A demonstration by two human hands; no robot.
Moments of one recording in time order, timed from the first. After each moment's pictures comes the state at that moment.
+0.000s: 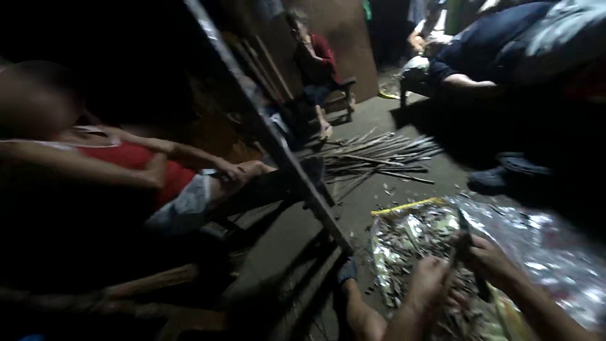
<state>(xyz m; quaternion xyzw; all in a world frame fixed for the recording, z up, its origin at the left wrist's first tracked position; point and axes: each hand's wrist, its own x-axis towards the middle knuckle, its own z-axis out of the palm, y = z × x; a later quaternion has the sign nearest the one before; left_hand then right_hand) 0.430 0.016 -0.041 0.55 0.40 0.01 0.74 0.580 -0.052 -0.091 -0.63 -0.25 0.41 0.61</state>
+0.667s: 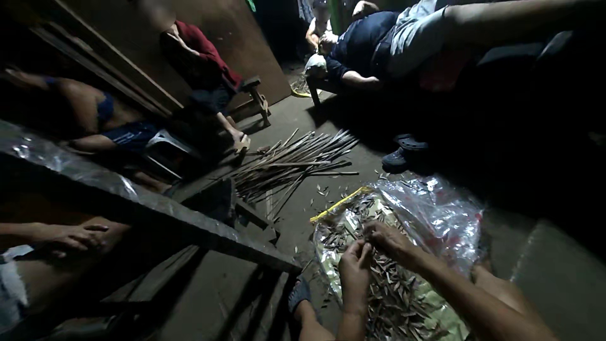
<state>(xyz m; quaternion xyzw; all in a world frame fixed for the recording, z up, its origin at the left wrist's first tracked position) 0.464 0.023 -0.049 0.70 0.38 0.16 0.58 0.589 -0.062 -0.083 -0.60 -0.45 0.35 0.56</state>
